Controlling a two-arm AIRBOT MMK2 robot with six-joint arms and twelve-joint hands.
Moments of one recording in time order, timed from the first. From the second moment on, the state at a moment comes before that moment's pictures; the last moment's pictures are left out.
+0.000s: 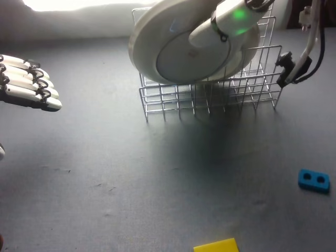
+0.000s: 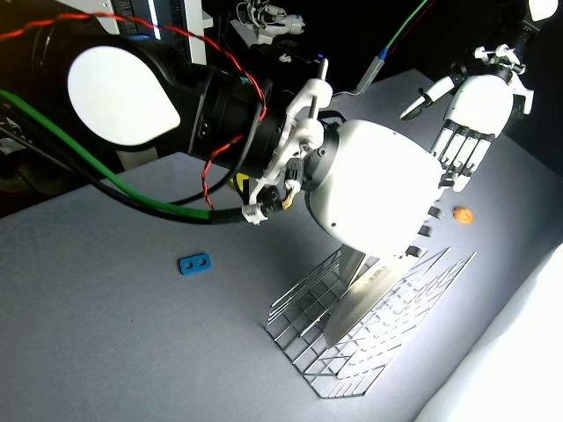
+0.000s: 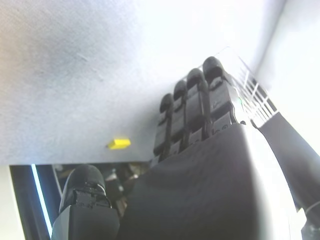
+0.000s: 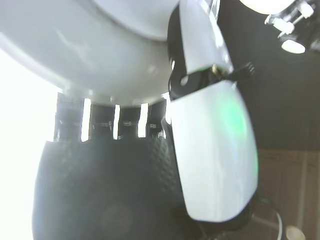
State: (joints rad) left arm 0.61 -0.96 1.76 1.65 -1.08 -0.31; right arm -0.22 -1.17 1.21 -0.43 0.03 0.07
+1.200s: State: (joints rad) left arm 0.60 -0.96 1.75 1.66 -1.08 -0.31; right arm -0.33 -1.21 1.30 -0.43 0.10 0.07
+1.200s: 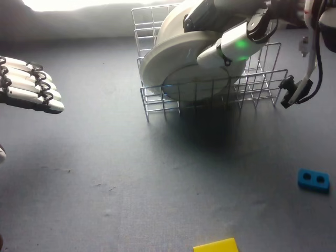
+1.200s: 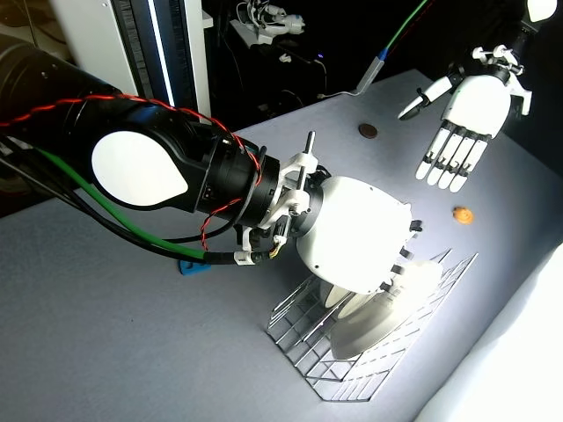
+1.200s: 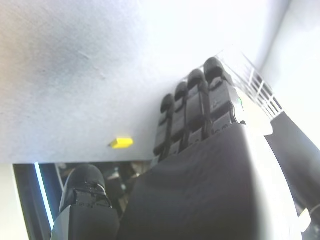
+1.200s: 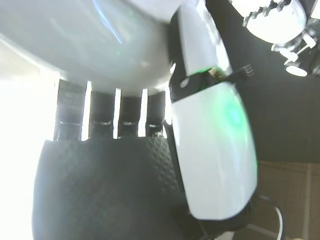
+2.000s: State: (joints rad) left arm 0.60 -0.96 1.74 1.66 -1.10 -0.31; right arm -0.27 -1.16 1.25 -0.43 0.09 0.06
